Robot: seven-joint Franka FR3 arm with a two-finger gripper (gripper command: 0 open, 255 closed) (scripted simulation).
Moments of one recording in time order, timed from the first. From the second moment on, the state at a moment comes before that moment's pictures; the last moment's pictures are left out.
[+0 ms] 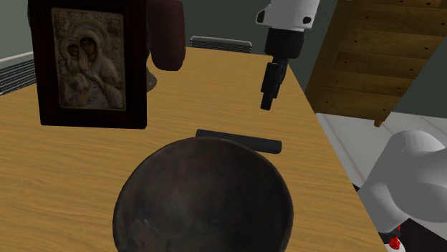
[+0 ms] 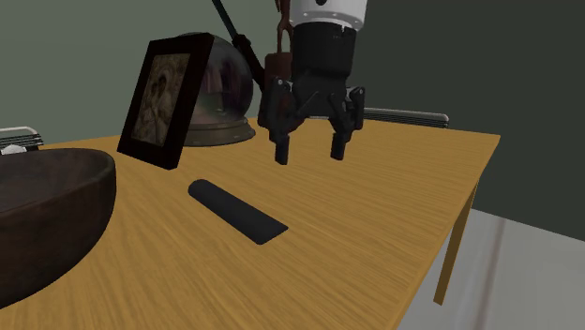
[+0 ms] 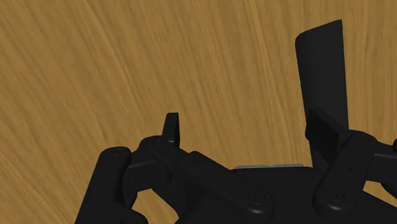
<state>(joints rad) 0.21 -0.63 0.16 -2.29 0.19 1.64 -0.09</state>
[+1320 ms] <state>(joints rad) 0.31 -0.54 0.31 -2.34 0.25 1.80 -0.09</state>
